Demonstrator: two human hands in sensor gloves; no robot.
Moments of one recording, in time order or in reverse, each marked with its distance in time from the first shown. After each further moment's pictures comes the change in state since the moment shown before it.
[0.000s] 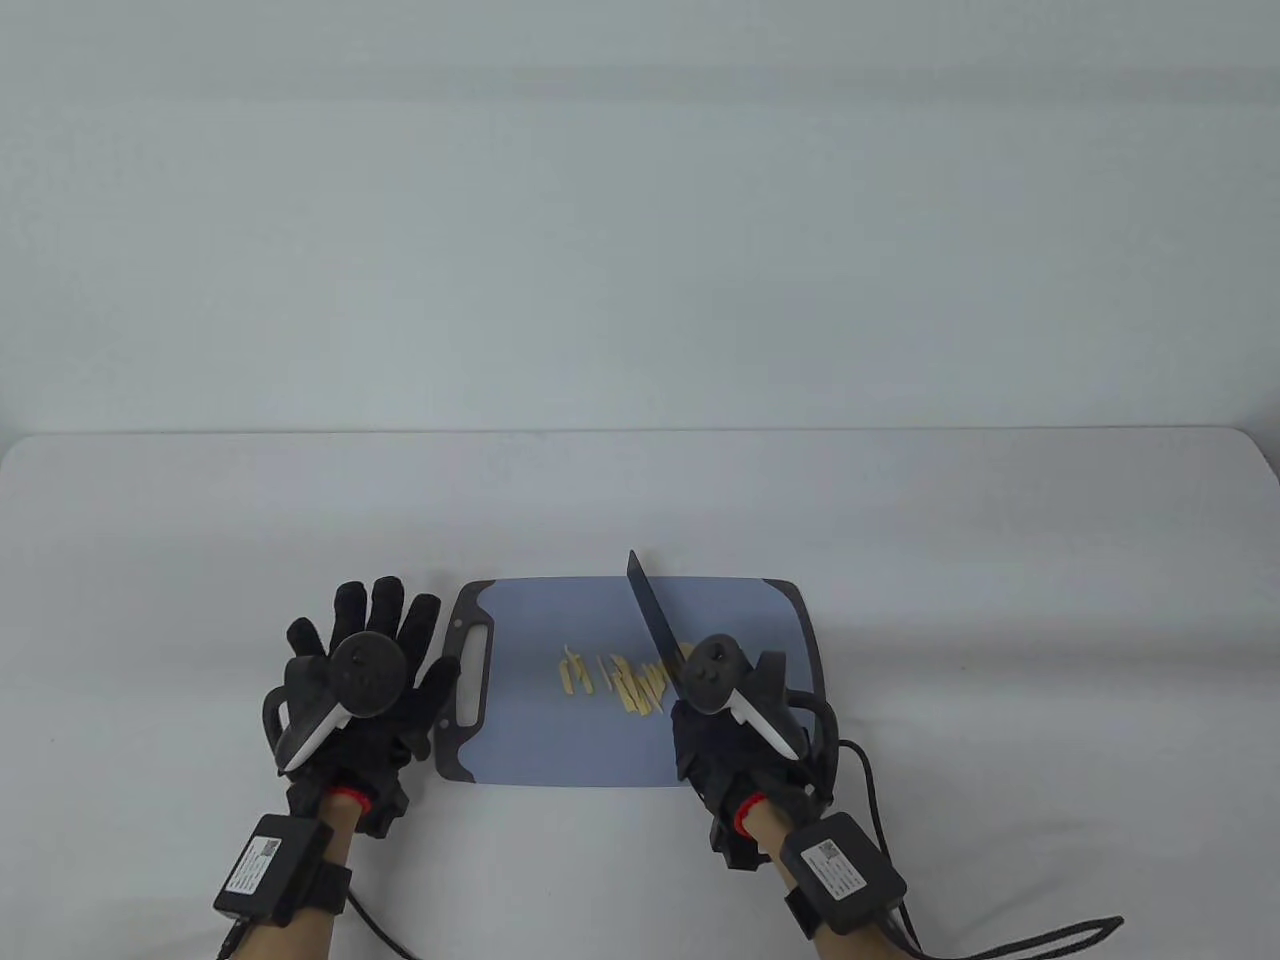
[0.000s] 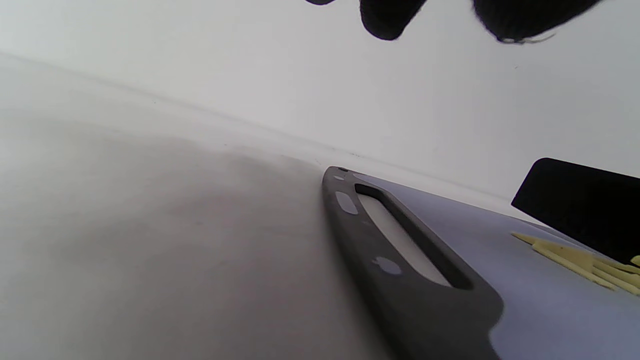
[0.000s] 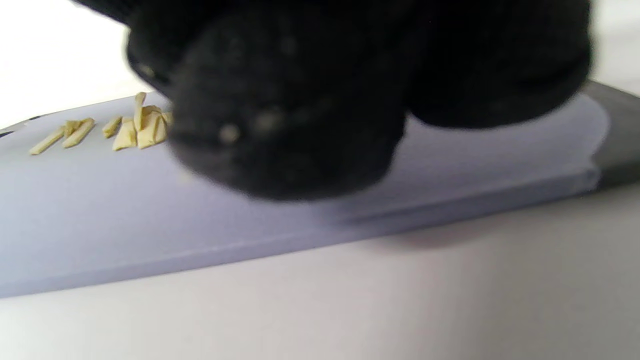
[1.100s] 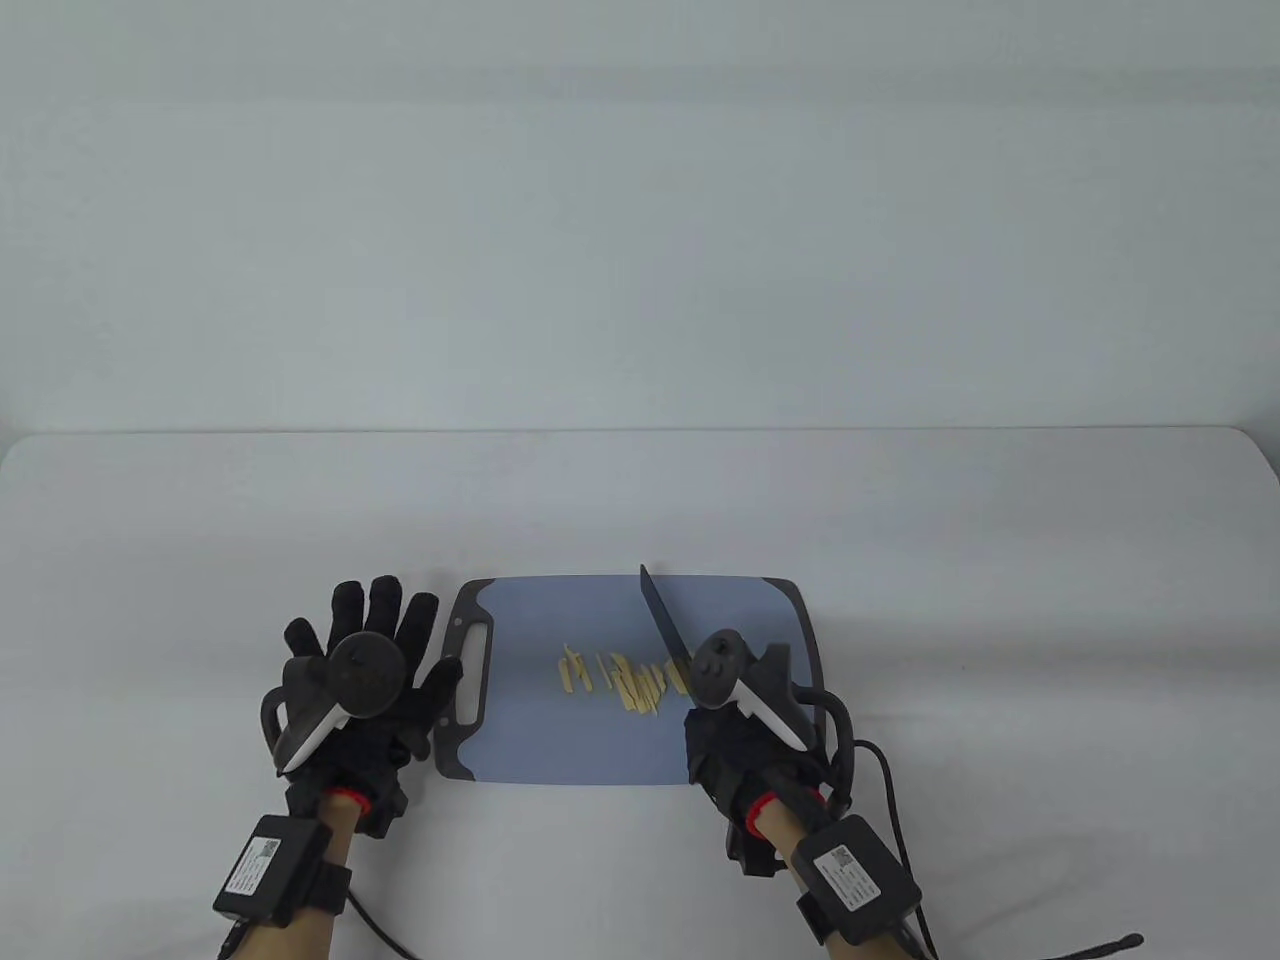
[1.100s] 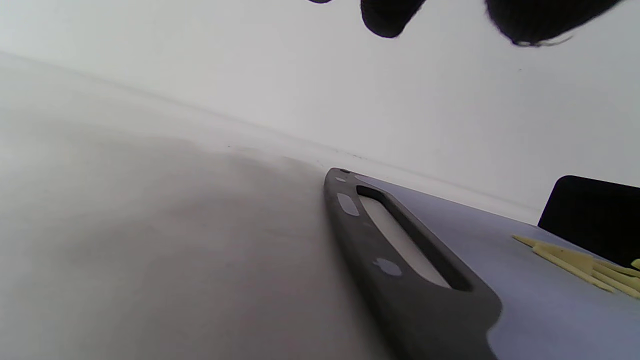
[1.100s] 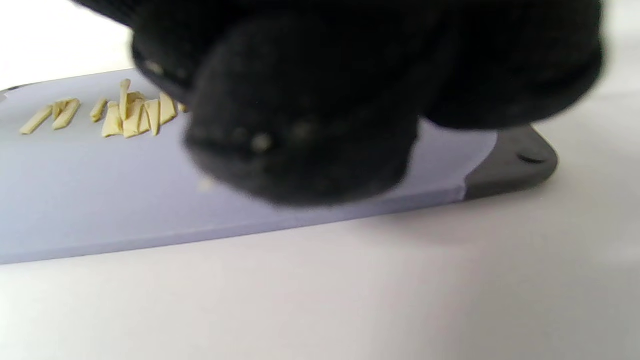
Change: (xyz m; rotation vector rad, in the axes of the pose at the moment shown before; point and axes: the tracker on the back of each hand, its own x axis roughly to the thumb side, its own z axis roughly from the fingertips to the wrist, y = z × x) left_hand -0.002 0.001 0.001 0.001 0.011 0.007; right_hand -0.007 -0.008 0.010 0.071 0.047 0.052
